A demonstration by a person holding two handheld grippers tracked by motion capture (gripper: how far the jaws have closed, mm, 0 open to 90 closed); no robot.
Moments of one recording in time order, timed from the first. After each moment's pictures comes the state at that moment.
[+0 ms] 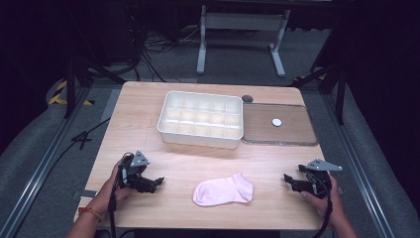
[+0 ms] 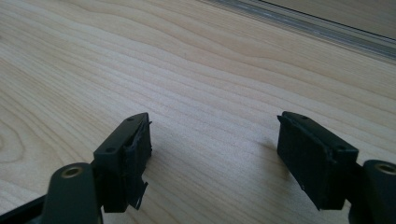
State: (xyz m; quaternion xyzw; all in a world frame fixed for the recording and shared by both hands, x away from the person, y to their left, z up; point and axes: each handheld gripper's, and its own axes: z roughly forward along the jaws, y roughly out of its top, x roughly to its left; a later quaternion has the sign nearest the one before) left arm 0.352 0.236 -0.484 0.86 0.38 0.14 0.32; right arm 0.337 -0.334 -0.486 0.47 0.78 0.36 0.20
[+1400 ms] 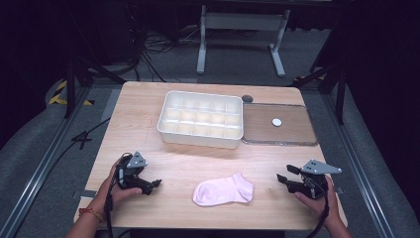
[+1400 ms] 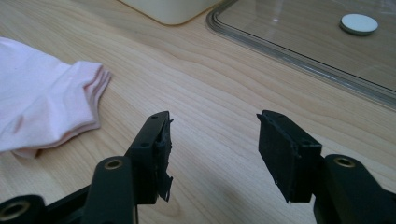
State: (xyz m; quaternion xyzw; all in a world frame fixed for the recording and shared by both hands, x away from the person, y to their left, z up) left arm 0.352 0.245 -0.484 0.87 0.34 0.12 0.33; right arm 0.320 -0.306 -0.457 0.39 0.80 0.41 0.19
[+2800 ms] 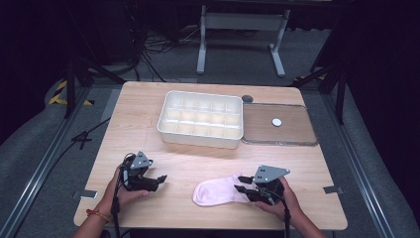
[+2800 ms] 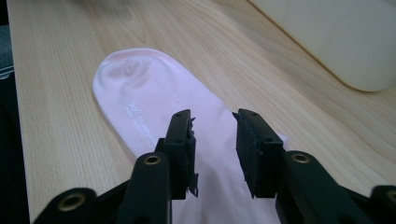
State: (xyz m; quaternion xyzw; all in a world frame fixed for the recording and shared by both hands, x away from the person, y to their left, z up) left arm 0.340 0.220 -0.465 0.85 0.36 0.12 0.38; right arm 0.311 -0.183 -0.450 0.23 0.87 0.42 0.11
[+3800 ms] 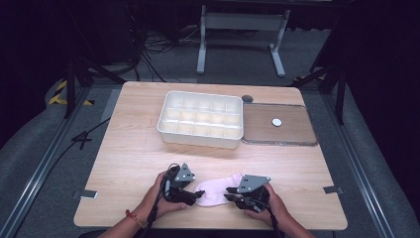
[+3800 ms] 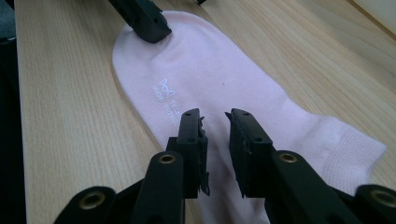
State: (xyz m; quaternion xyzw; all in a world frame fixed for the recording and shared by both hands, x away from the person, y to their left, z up) left arm 0.322 0.115 -0.476 0.89 0.26 0.07 0.36; right arm 0.302 -0.154 -0.478 0.20 0.89 0.39 0.10
